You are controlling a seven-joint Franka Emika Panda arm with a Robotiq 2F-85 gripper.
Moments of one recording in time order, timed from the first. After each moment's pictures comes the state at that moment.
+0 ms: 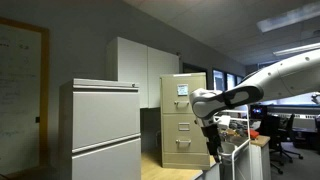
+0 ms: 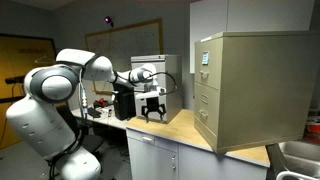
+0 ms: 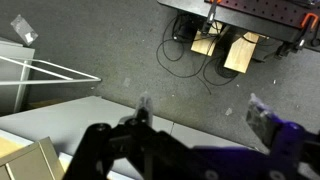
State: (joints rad) arm -0.04 -0.32 -0.07 -2.16 -0.28 1.63 -0.36
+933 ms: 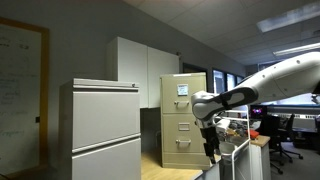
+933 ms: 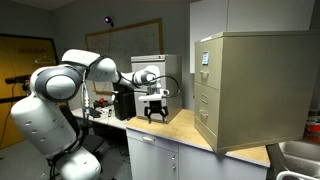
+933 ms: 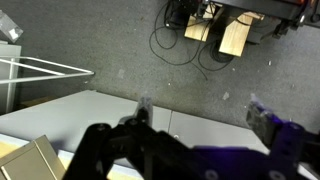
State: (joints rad) arm -0.05 -0.28 -0.11 -2.16 -0.23 1.71 -0.33
